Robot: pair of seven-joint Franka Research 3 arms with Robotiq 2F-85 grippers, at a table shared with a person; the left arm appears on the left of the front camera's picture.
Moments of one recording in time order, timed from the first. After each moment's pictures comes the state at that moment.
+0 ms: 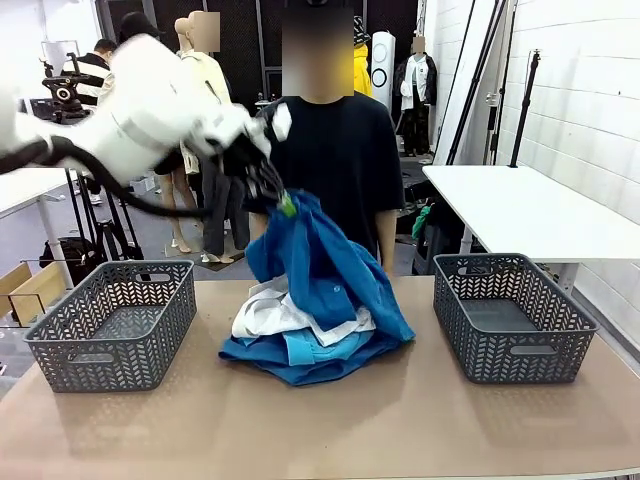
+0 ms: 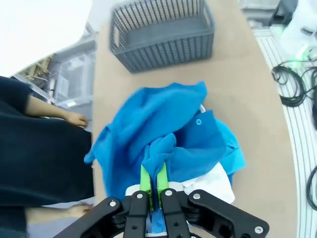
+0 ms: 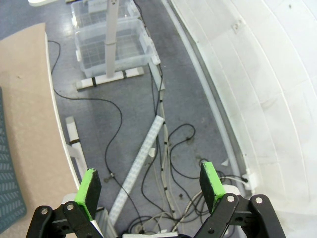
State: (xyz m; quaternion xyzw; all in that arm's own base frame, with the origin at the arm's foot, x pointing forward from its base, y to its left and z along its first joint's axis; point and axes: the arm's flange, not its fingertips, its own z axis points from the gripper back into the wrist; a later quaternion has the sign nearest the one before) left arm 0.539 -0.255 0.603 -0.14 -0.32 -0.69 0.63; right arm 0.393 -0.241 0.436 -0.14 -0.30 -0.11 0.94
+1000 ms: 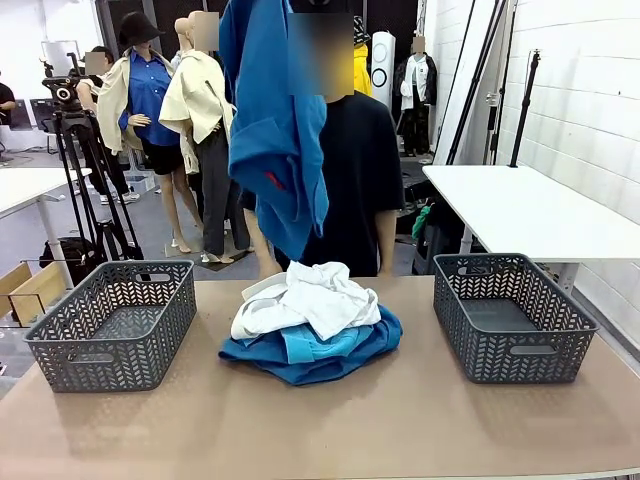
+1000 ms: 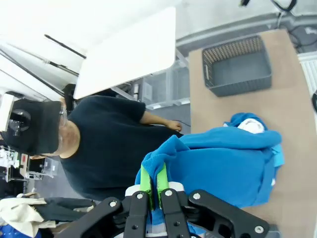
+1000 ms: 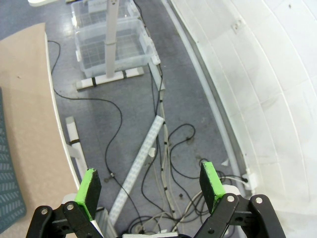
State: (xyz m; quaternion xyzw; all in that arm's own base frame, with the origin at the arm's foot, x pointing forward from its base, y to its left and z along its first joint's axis) left arm 0.474 -0.237 0.934 0.00 -0.47 -0.64 0.61; right arm 0.393 -0.241 0.436 -0.14 -0.30 -0.11 0.94
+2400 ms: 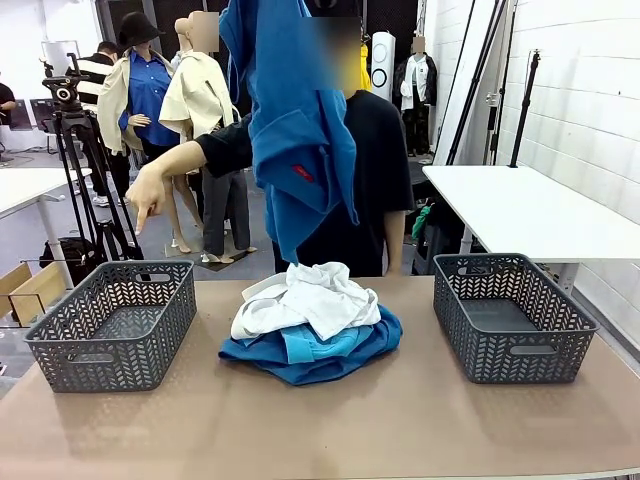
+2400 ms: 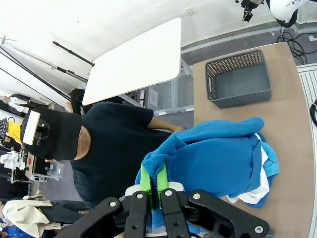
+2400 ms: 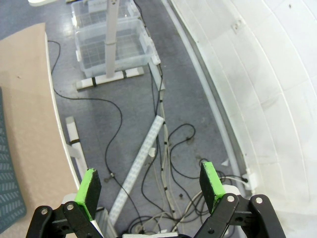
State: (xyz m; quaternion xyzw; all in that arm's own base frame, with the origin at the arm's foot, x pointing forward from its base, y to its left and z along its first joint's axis) left arm 0.460 -0.248 0.944 0.00 -0.46 -0.65 0.60; right arm 0.393 -0.241 0.436 -0.14 -0.30 -0.11 0.94
